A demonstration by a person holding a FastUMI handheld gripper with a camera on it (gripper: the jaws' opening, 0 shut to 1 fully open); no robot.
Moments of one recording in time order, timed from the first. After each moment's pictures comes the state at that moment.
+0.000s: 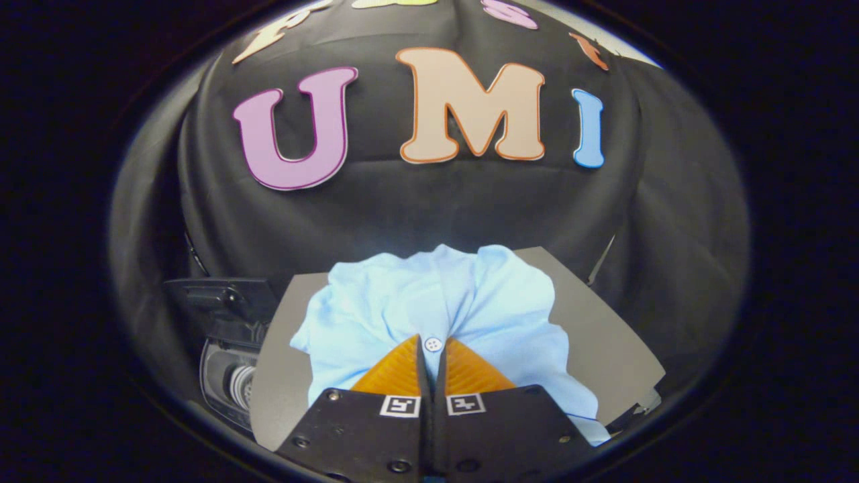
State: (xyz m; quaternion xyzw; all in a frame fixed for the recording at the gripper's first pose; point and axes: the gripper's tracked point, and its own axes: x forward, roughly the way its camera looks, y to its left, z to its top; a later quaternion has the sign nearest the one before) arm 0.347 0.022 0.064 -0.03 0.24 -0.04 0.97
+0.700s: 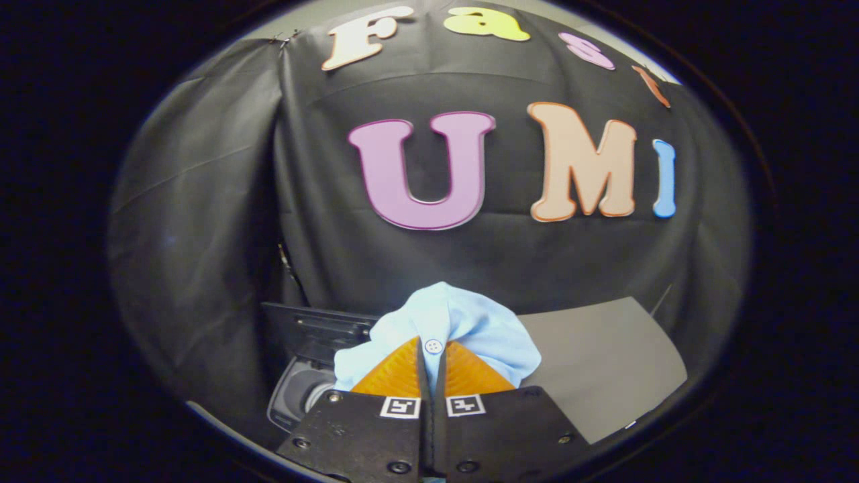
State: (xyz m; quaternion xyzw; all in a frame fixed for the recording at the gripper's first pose) arm 0.336 0.226 0.117 -0.03 0.20 0.12 0.97
